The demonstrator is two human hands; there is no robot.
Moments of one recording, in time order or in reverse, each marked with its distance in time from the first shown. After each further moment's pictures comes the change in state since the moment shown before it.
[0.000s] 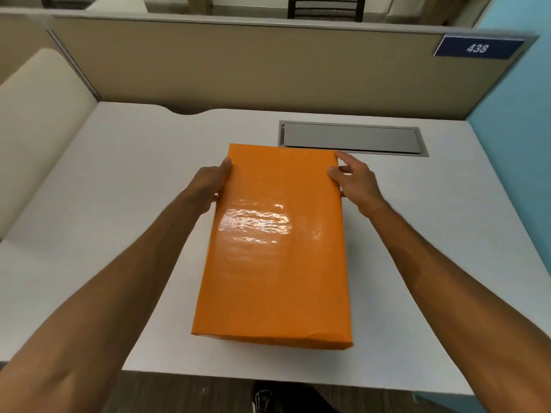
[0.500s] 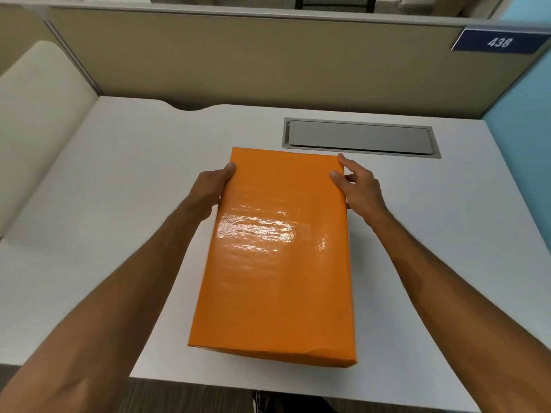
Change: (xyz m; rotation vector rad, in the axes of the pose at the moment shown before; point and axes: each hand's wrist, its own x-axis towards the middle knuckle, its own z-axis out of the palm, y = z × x) left_hand 0.022 -0.014 -0.001 -0.002 -0.030 0.076; right_hand 0.013 0.015 0.008 -0.014 -0.010 -0.019
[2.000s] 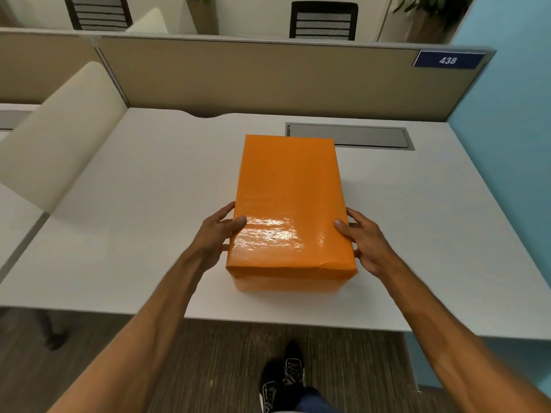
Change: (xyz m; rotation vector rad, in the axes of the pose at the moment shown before) left_hand -0.188 -0.100 -0.023 -0.164 -0.126 0.019; right_hand -0.217 0.033 -0.001 0.552 -0.208 0.271
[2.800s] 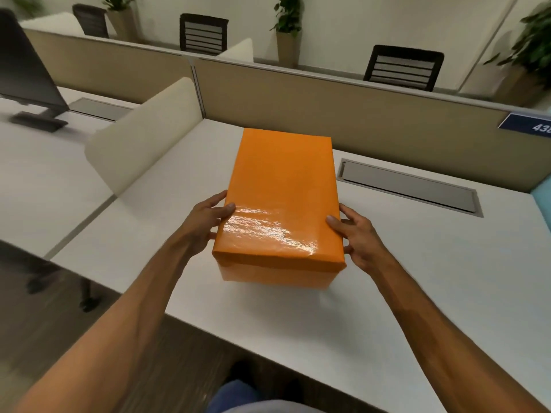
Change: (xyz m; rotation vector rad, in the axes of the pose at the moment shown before) left_hand -0.003 0.053 -0.082 -0.077 0.259 0.052; right_hand 0.081 -0.077 0.084 -0.093 -0.266 -0.096
